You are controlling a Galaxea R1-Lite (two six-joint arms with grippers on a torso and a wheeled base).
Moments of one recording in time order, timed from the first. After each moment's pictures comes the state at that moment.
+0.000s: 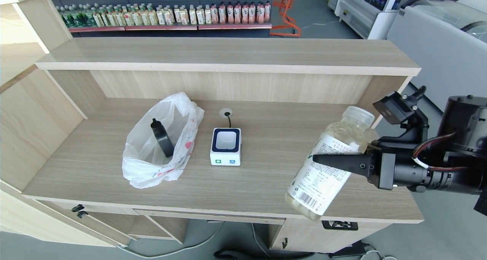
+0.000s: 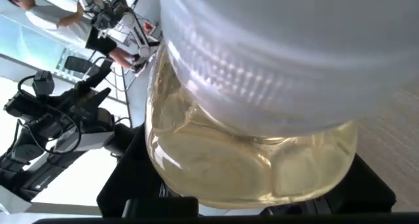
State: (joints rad) left arm 0.00 0.00 0.00 0.00 -0.07 0.03; right arm 0.38 1.54 -0.62 -0.79 0.86 0.33
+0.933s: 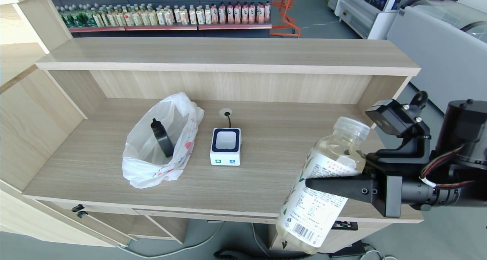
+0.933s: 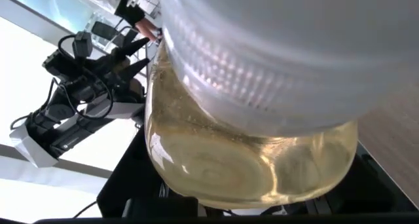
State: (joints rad) left arm 0.00 0.00 0.00 0.00 -0.07 0.03; right arm 0.50 1.49 -0.61 -0.74 0.87 0.29
